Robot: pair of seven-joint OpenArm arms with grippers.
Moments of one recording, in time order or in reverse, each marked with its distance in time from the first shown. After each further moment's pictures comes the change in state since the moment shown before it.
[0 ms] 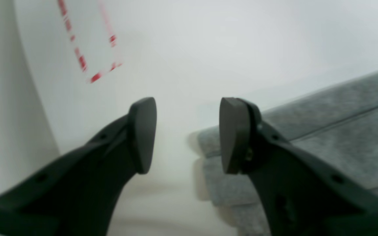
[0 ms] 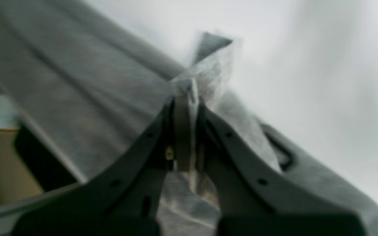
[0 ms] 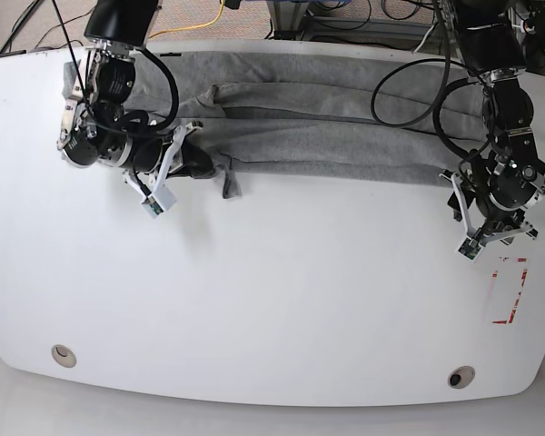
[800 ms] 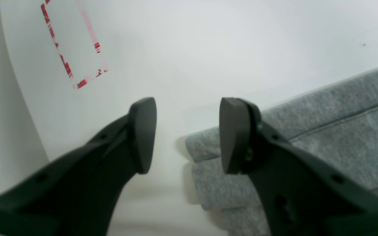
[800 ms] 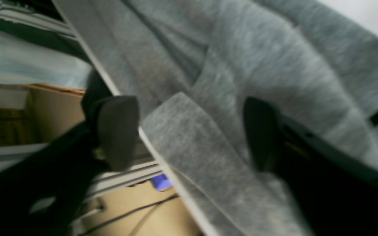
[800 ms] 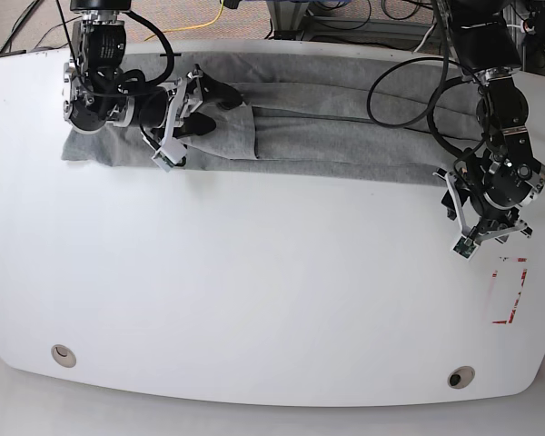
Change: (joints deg) left arm 0.2 1.4 0.1 0.0 -0.1 -0.1 0.0; right arm -10.5 6.9 -6.3 0.2 15.2 0.0 0.1
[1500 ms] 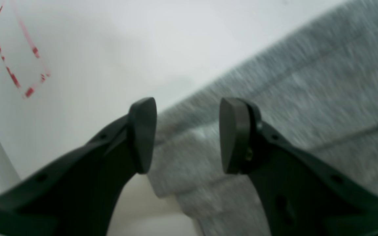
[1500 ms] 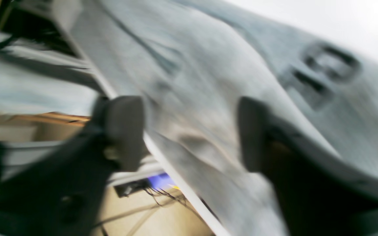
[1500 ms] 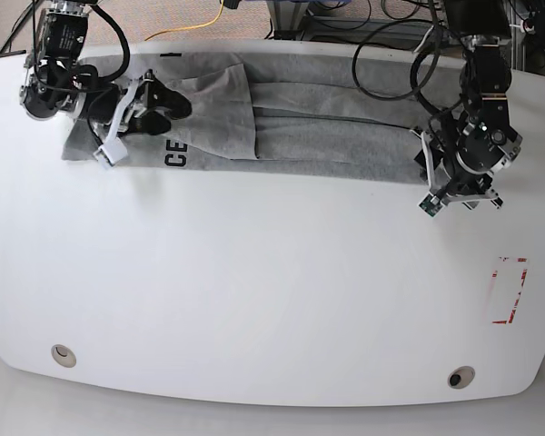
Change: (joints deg) left arm 10.0 0.2 6.3 5.8 -0.5 0.0 -0.2; right arm -4.0 5.6 12.8 -0.3 7.4 0.0 0.3
